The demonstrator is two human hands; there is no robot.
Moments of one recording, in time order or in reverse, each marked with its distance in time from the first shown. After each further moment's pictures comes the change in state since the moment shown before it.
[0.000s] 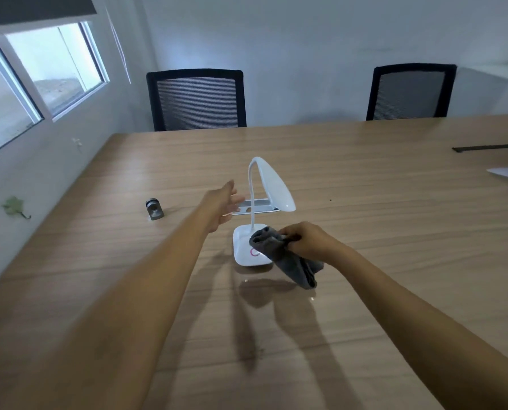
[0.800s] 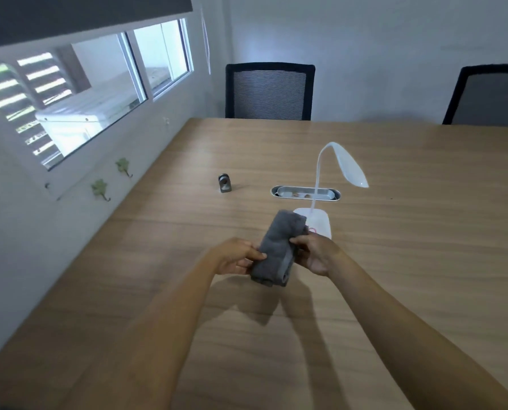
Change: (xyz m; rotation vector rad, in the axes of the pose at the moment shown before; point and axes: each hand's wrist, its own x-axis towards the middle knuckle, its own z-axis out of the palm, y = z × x) left_hand -0.102 -0.126 -0.084 0.071 -0.212 -0.273; right_hand -0.029 -0.076 0.096 1.178 -0.162 0.409
